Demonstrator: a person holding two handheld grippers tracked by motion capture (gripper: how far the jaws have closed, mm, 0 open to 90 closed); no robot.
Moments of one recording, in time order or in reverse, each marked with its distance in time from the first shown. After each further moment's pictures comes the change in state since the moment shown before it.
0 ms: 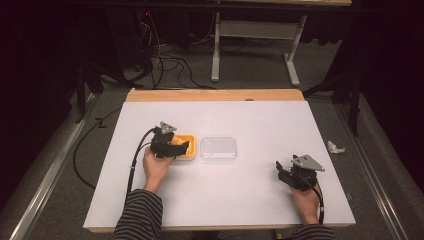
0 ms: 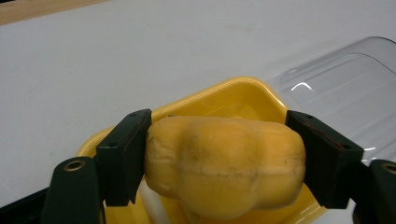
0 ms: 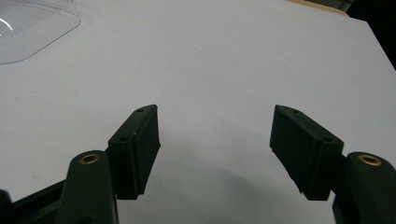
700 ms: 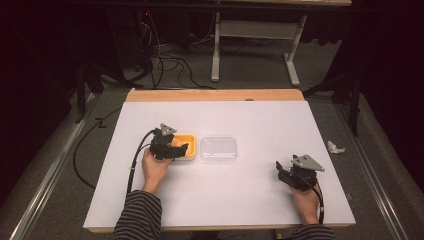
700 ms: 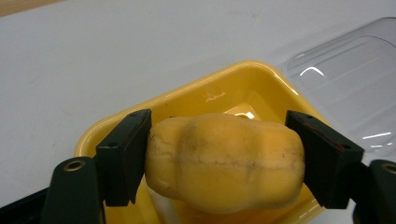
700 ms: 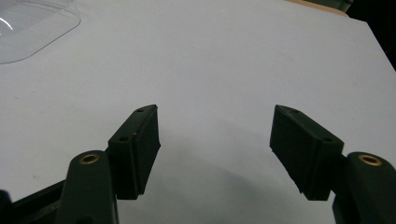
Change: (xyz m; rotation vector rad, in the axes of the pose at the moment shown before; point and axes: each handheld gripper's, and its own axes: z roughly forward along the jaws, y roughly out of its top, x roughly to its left) left arm 0.001 -0.006 0.002 0.027 0.011 0.024; right arm 0.000 0.000 0.000 0.001 -0.002 -0.003
